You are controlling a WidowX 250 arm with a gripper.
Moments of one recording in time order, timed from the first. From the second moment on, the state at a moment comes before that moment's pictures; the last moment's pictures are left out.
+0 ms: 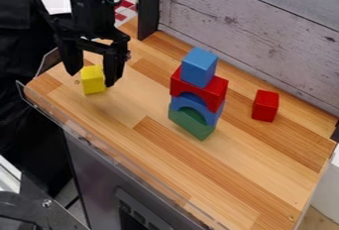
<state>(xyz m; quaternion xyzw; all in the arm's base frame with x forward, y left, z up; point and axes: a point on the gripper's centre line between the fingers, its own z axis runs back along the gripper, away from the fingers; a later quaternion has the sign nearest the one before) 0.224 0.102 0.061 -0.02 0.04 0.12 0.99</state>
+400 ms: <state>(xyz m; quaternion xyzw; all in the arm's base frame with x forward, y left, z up) 0.220 0.104 0.053 -0.03 0.05 0.17 0.98</state>
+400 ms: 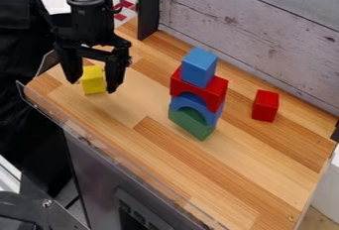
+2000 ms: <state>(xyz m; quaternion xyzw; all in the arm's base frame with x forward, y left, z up) 0.244 0.146 0.034 -0.06 0.03 0.38 0.92</state>
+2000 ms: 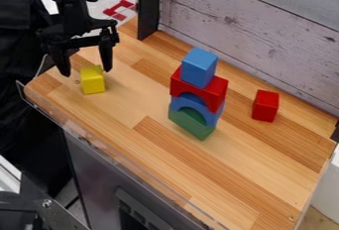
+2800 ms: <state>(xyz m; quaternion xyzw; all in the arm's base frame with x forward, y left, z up) 0.250 0.144 0.007 -0.04 0.06 0.38 0.92</state>
